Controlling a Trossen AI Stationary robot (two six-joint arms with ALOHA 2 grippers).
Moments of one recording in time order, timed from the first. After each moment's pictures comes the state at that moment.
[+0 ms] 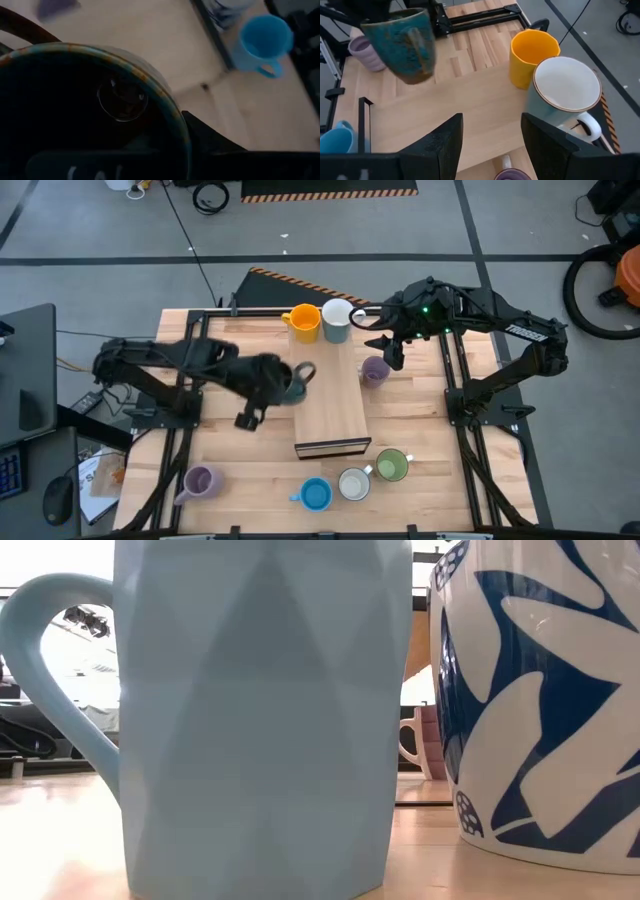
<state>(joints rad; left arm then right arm) -0.16 1.43 1.61 -1.15 -0.03 0.16 -0.14 1.32 1.69 -1.03 0.05 0.12</state>
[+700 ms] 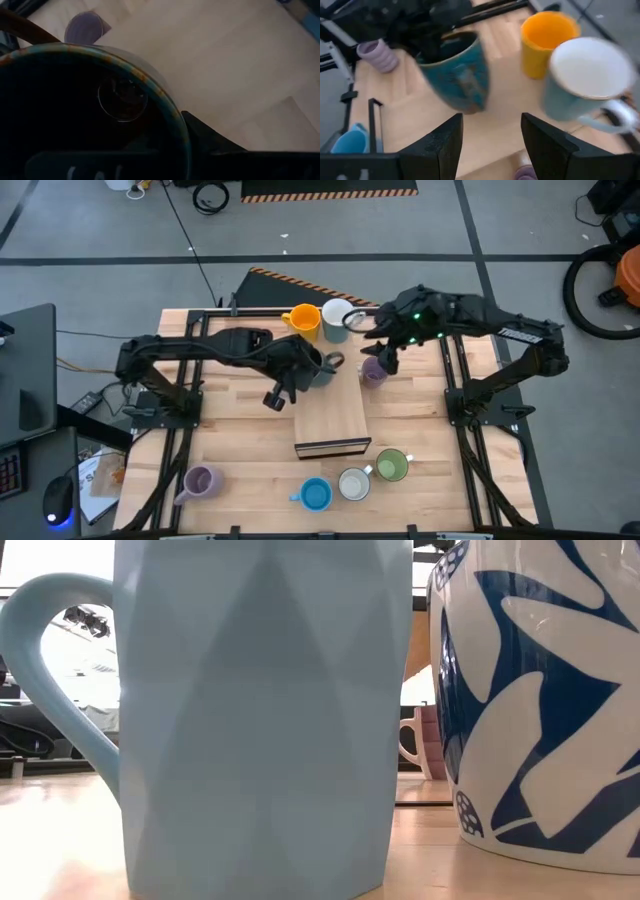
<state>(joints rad) 0.03 1.61 1.61 -0.97 -0.01 0.57 -0.13 1.31 1.59 -0.96 0.00 0.20</state>
